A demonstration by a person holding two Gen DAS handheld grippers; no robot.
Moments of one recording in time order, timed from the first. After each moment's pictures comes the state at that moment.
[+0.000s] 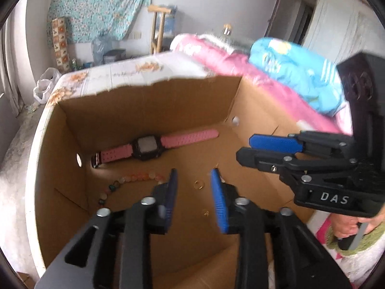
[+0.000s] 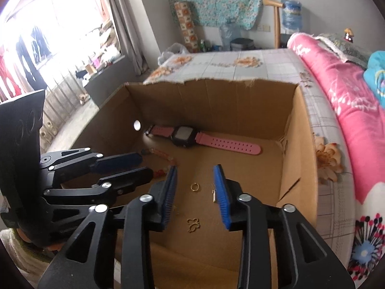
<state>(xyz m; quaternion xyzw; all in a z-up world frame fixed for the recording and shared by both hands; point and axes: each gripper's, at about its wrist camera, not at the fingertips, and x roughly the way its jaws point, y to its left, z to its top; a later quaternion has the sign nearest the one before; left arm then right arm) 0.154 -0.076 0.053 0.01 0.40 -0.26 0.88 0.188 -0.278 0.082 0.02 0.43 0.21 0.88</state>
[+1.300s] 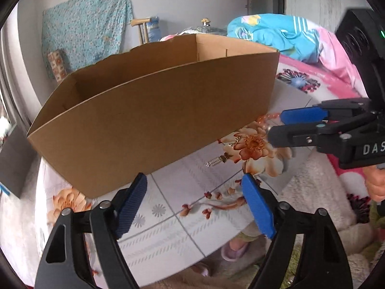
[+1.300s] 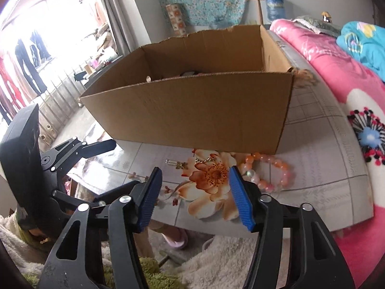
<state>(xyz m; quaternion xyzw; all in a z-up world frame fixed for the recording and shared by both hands) 0.012 -0.087 -0.005 0.14 0.36 -0.25 0.89 0.055 -0.292 0.028 0.04 0.43 0.19 0.88</state>
